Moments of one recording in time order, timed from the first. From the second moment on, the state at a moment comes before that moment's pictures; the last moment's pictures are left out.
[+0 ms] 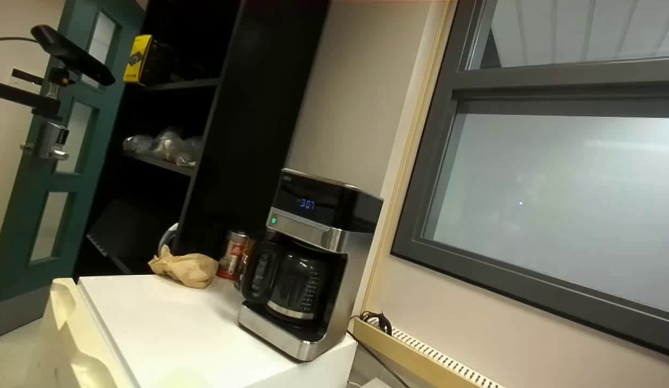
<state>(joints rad) -0.13 -0.75 -0.32 -2.60 -0.04 1.94 -0.31</state>
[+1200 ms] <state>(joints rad) -0.09 -0.64 -0.26 -2.52 -0.04 1.96 -0.31</state>
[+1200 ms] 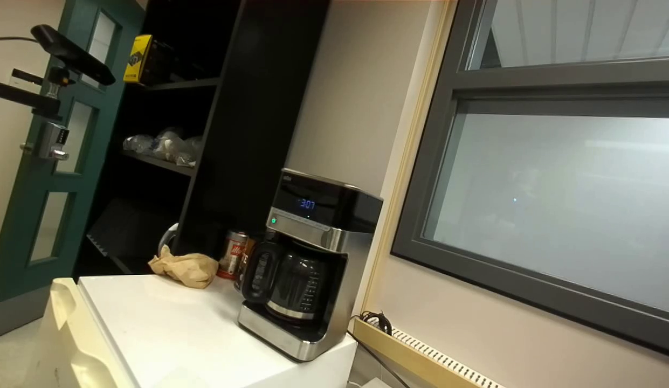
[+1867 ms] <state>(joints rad) -0.06 -0.20 -0.12 -2.22 -0.13 2.16 -0.27</state>
